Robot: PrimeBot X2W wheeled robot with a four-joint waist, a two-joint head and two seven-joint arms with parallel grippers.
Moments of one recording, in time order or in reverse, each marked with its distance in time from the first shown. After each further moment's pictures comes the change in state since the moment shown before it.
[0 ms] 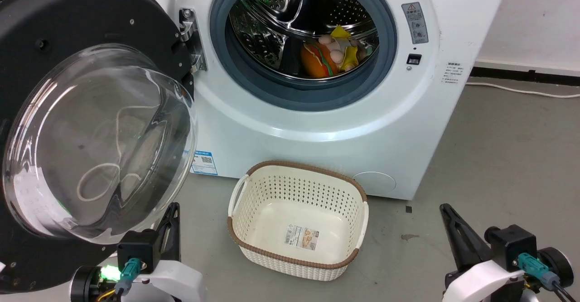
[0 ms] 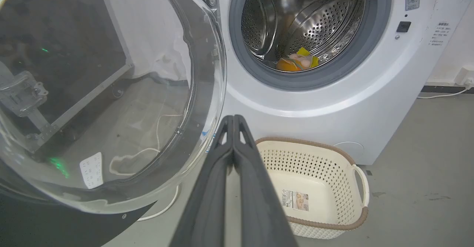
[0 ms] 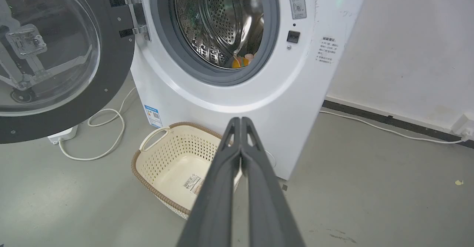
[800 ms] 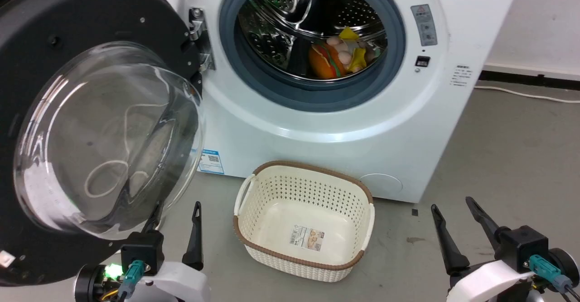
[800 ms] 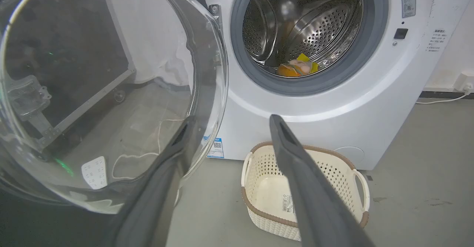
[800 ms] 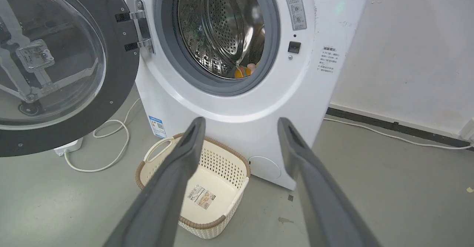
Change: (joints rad) left arm 0.000 0.000 -0.016 0.000 -0.001 -0.004 -0.029; right arm 0.002 0.000 -0.017 -0.005 0.029 0.000 -0.029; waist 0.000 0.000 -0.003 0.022
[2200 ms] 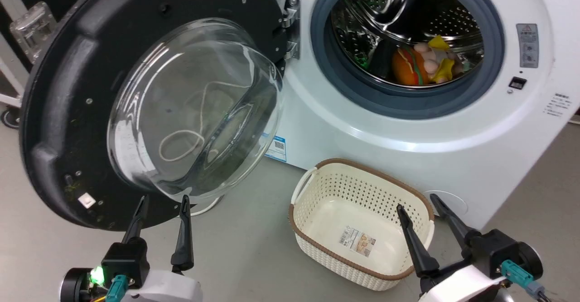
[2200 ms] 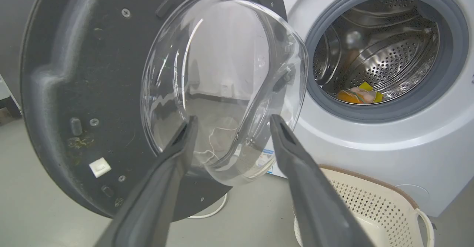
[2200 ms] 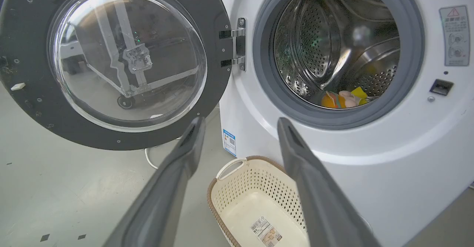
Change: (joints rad) left arm 0.036 0.002 0.020 -0.074 -0.012 0.008 -0.087; right arm -0.021 0.000 0.124 0.029 0.035 0.000 -0.087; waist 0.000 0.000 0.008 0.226
